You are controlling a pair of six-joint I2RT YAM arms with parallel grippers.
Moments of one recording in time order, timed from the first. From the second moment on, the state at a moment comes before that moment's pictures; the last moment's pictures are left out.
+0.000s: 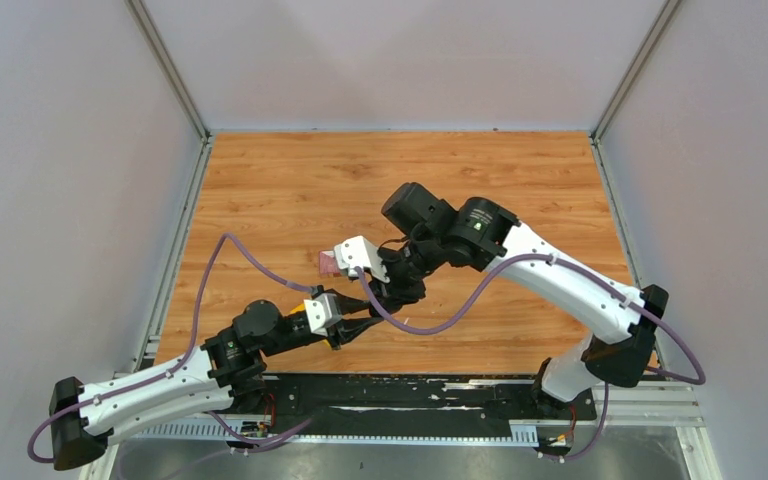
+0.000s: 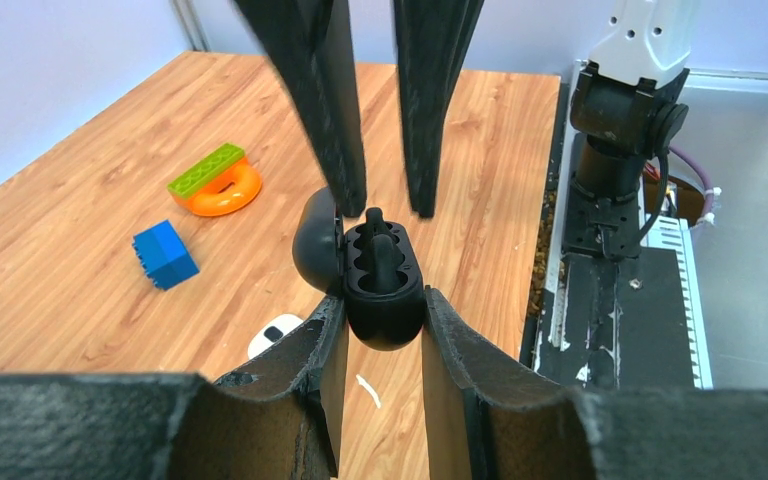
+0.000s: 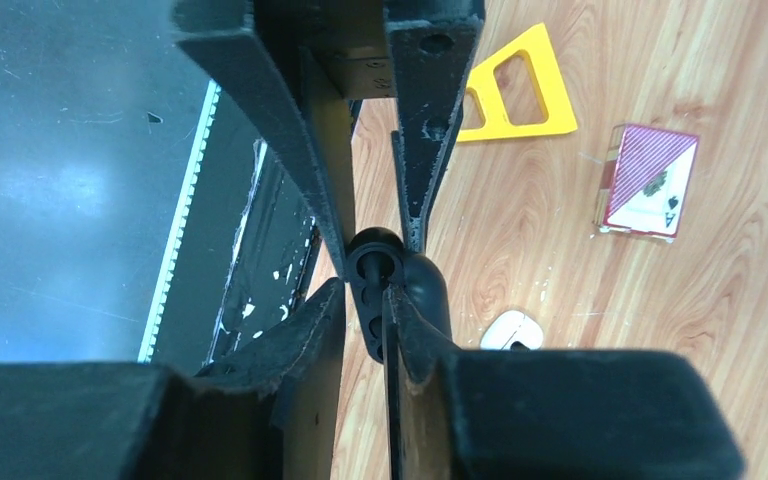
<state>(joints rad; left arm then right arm) -1.11 0.51 0.30 0.26 0.16 0.07 1.04 1.54 1.72 -1.15 -0.55 -0.64</state>
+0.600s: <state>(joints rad) -1.11 0.51 0.30 0.26 0.16 0.07 1.00 1.43 1.64 -1.17 -0.56 -0.67</state>
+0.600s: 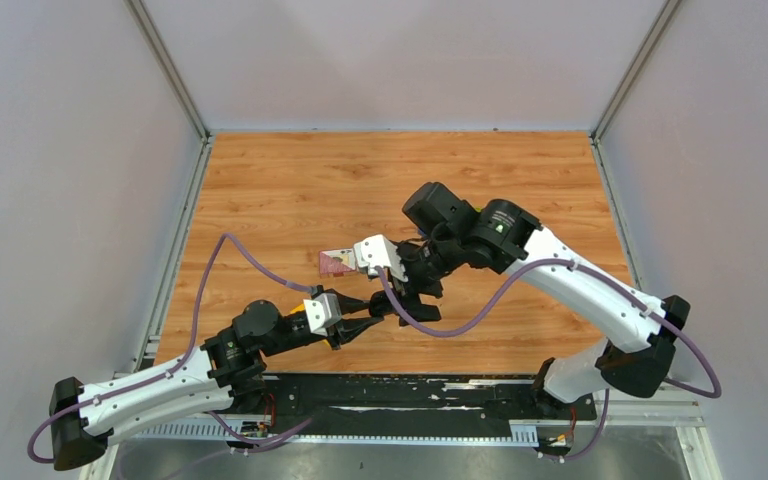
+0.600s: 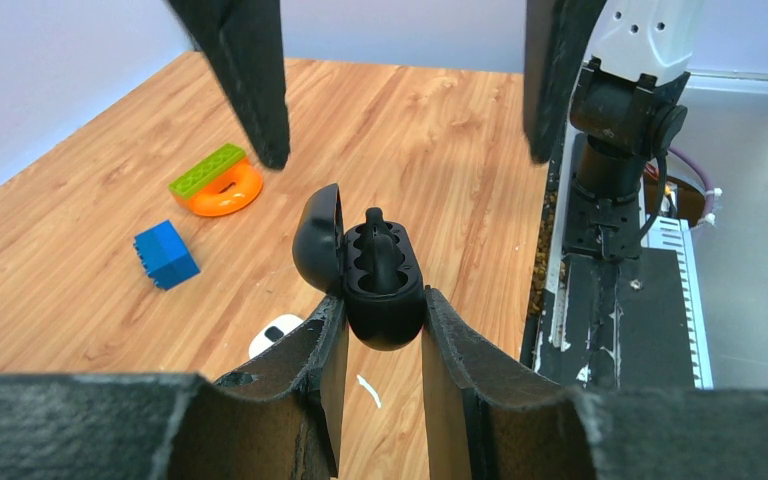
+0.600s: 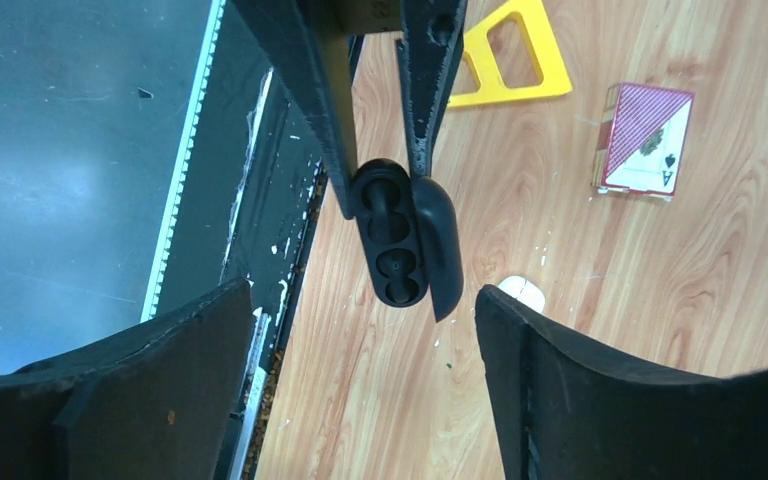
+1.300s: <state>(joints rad) -1.11 0.48 0.30 0.29 -0.02 -0.03 0.99 1.39 1.49 -1.10 -0.47 -0.66</state>
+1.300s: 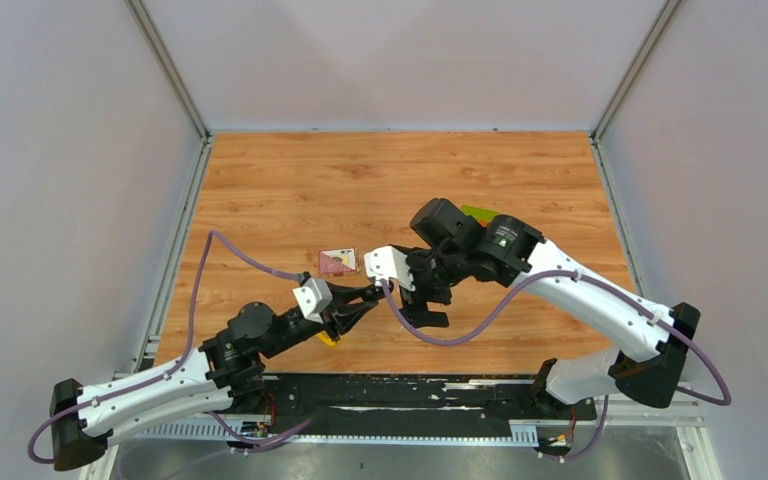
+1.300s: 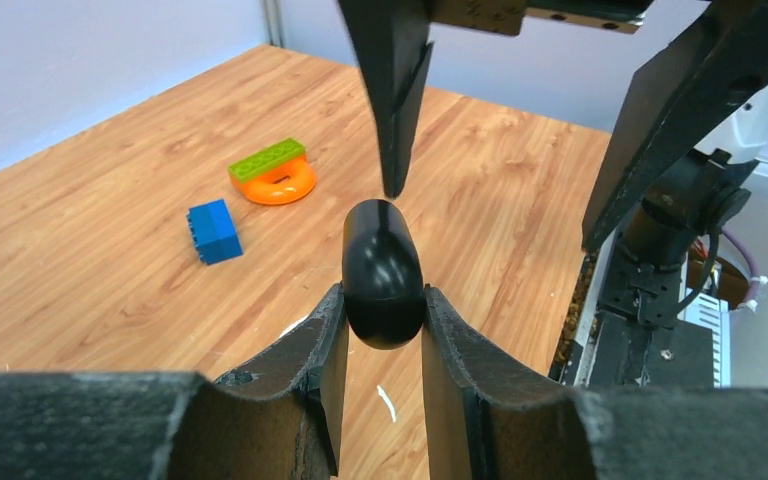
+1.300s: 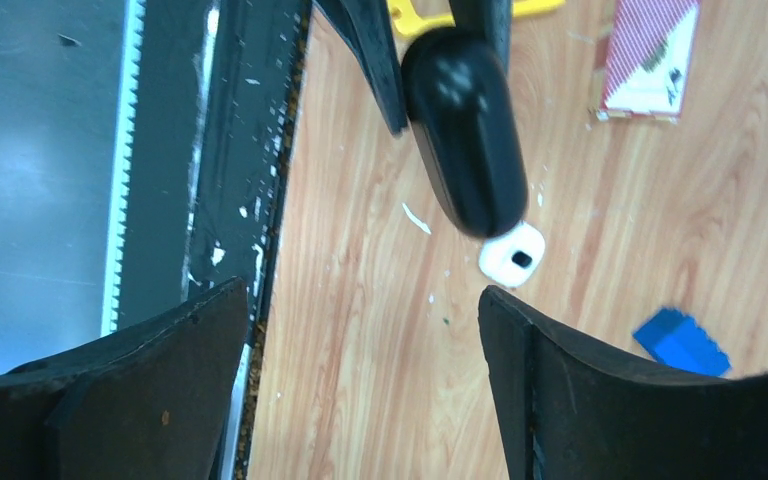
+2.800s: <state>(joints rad) -1.08 1.41 0.40 0.51 -0.16 -1.07 0.38 1.10 1.20 -1.00 -0.55 -0.55</state>
